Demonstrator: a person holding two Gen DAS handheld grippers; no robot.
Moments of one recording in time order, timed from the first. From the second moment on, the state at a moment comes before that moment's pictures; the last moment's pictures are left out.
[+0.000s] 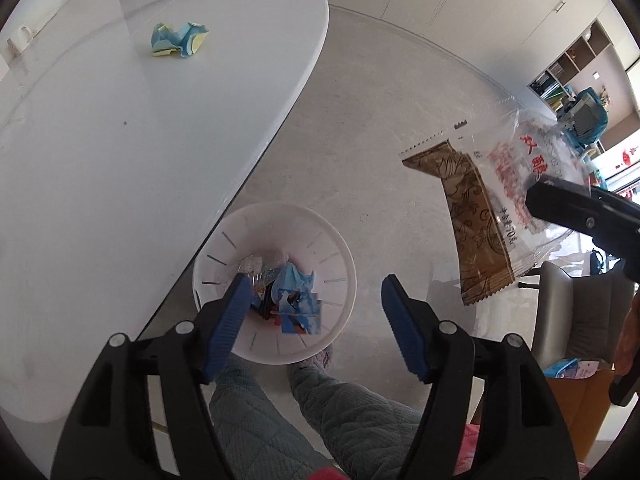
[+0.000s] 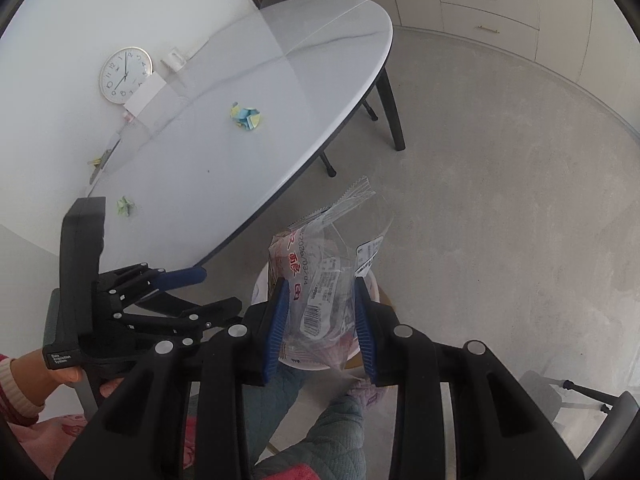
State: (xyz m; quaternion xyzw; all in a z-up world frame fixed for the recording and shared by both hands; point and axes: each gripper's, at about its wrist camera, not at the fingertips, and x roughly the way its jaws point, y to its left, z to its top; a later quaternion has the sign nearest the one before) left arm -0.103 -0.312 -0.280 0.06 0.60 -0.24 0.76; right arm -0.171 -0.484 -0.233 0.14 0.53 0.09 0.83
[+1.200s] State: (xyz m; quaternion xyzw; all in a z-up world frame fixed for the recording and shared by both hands) left arm -0.097 -0.134 -0.135 0.02 0.50 -0.08 0.86; right arm -0.130 -0.381 -0.230 0.03 0.56 0.07 0.83
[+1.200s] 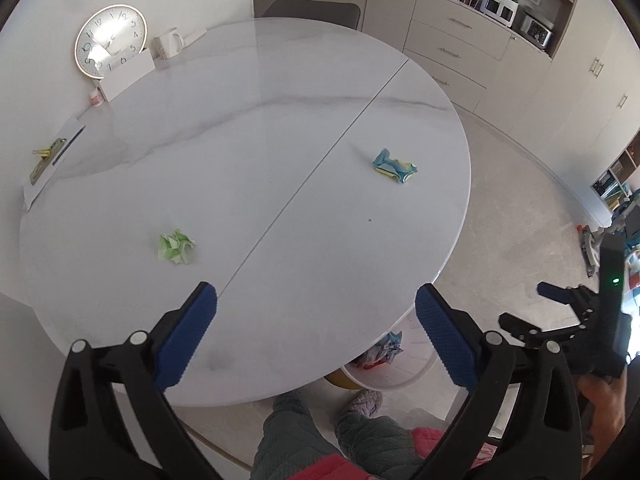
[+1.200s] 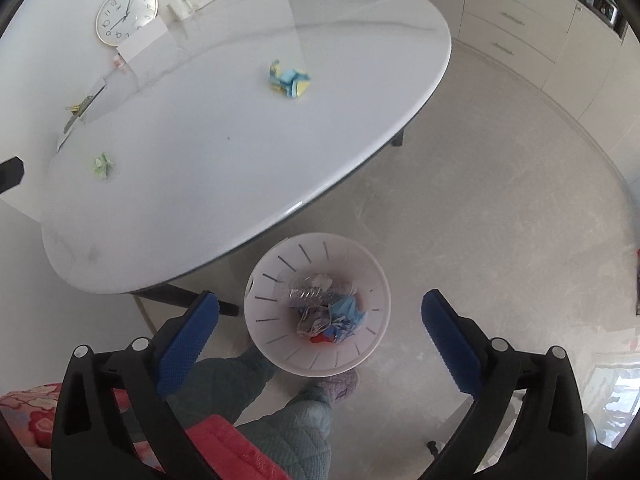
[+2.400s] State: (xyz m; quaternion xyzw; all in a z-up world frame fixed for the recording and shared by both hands) left arm -0.007 0.027 -0.249 0.01 0.53 -0.07 0.85; right arm -0.061 -0.287 -0.173 0.05 0.52 0.04 0.85
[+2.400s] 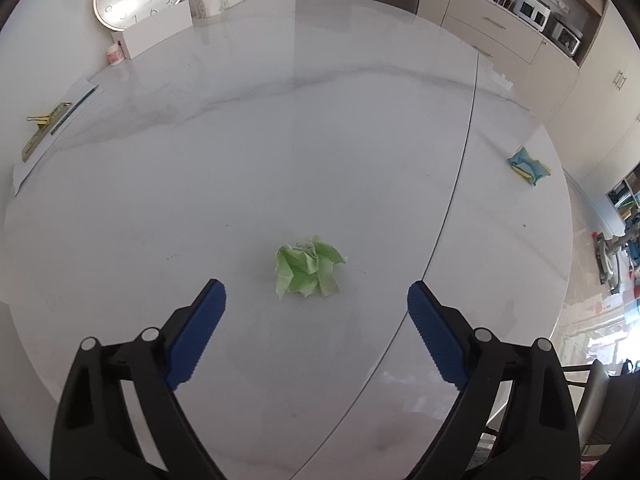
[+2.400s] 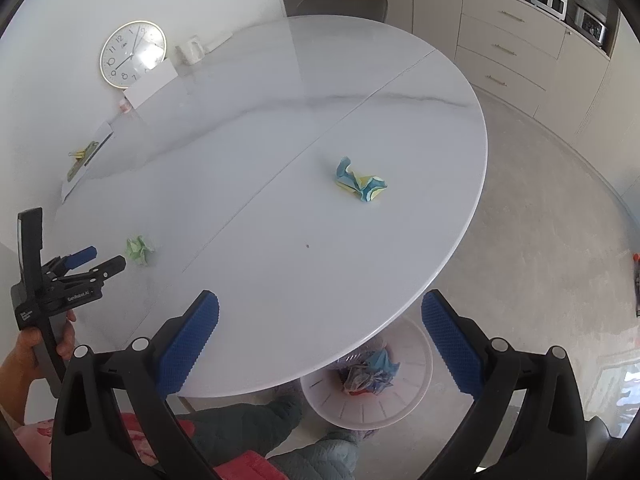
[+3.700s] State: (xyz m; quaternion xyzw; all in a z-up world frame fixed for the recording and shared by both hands) left arm 0.029 -0.067 -0.205 0.03 0.52 -0.22 0.82; right arm 0.114 -0.301 -0.293 -0.05 0.58 0.09 0.81
